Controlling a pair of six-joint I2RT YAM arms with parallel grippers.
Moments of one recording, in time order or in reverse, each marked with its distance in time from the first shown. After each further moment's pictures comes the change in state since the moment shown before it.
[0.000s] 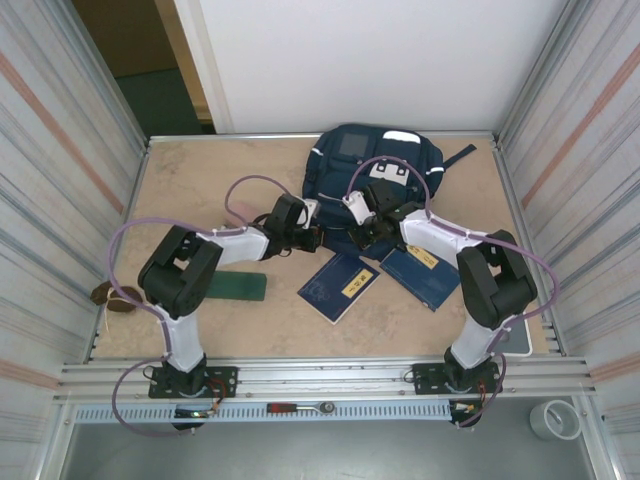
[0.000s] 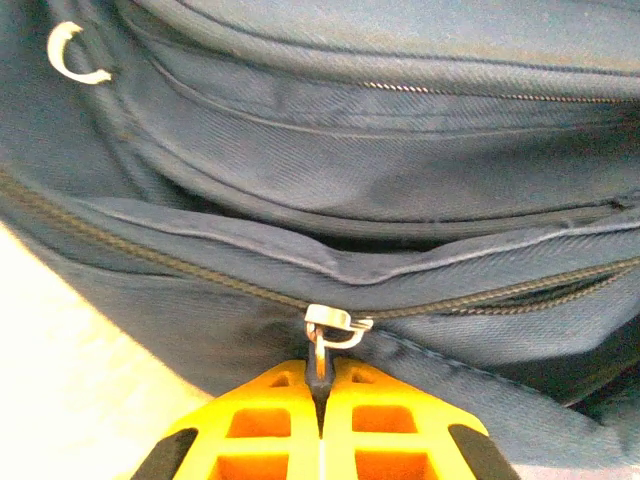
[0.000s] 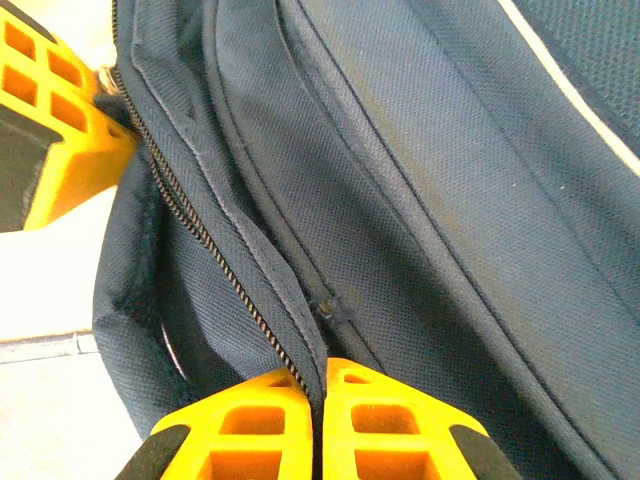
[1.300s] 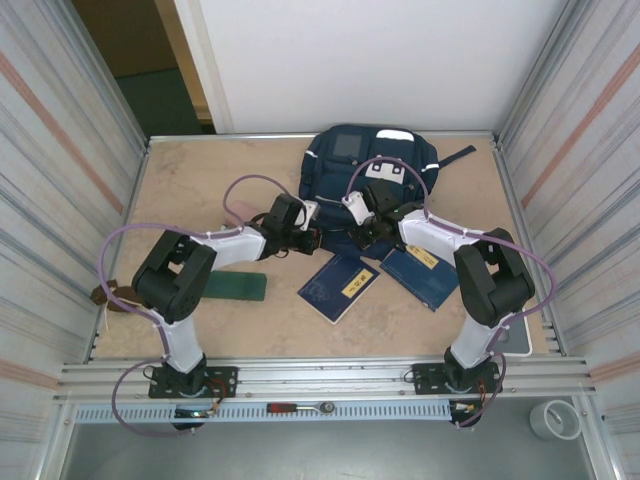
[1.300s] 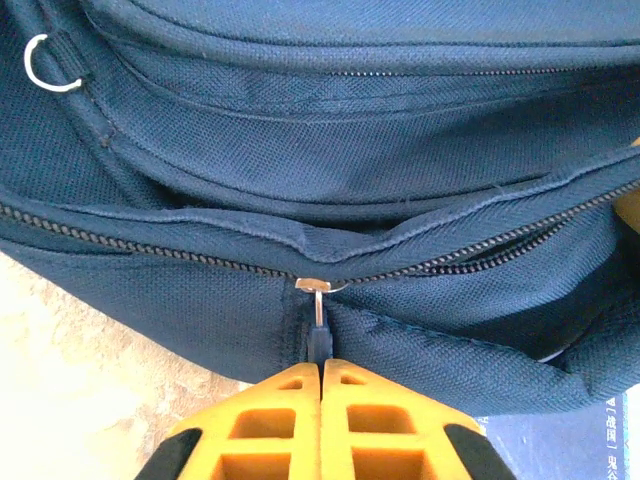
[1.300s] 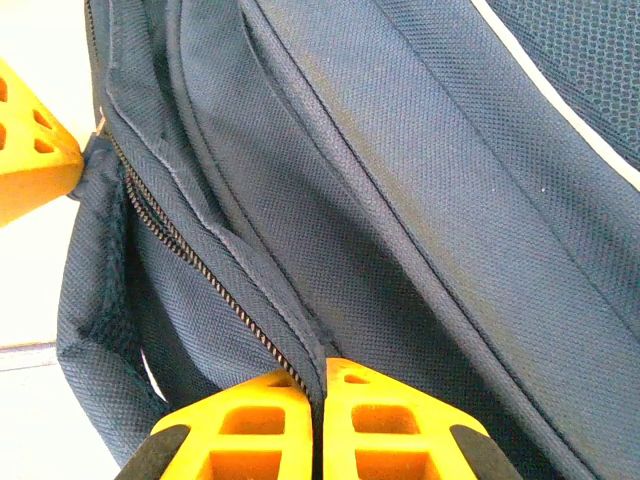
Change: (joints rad) left arm -0.007 -0.024 0.005 -0.070 0.044 0.027; right arm 0.005 0.027 0.000 0.026 -0.005 0.002
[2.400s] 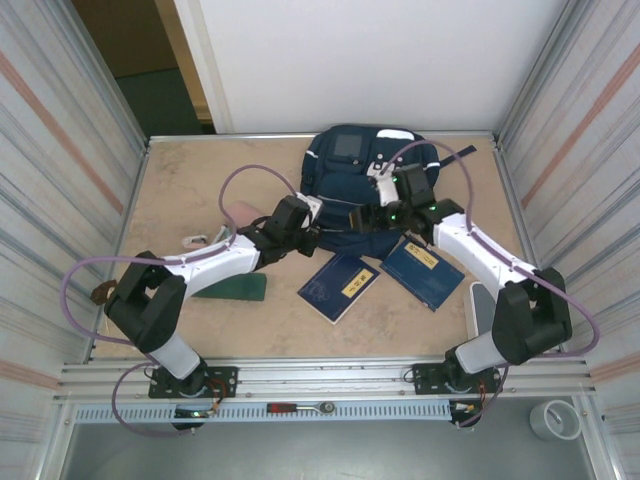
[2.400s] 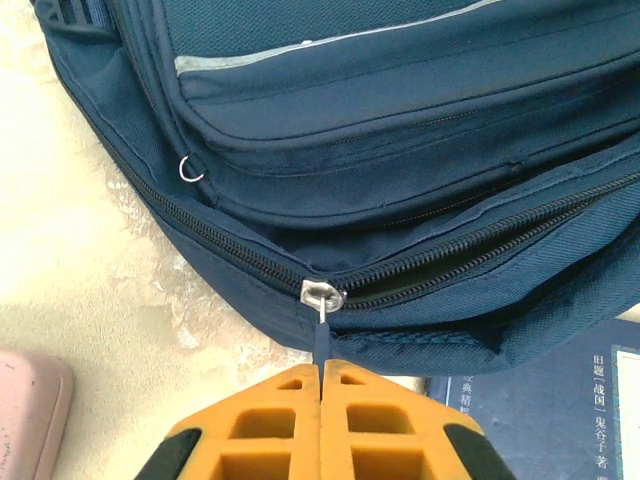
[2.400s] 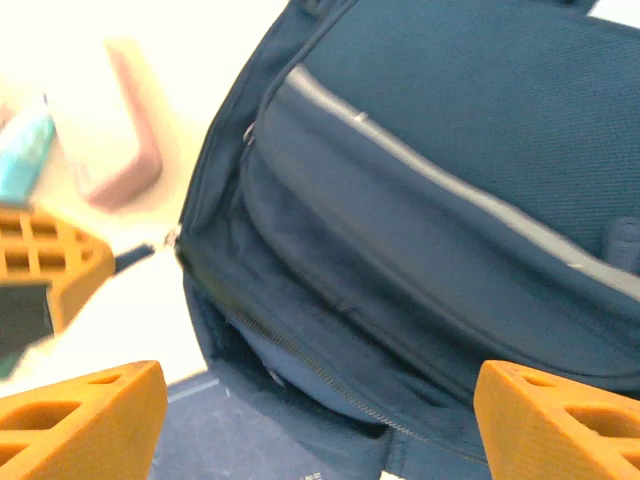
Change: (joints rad) left arm -0.105 -0.222 -0.029 -0.120 -0.309 0.105; right arm -0.080 -0.265 -0.034 -0.054 -0.109 0.237
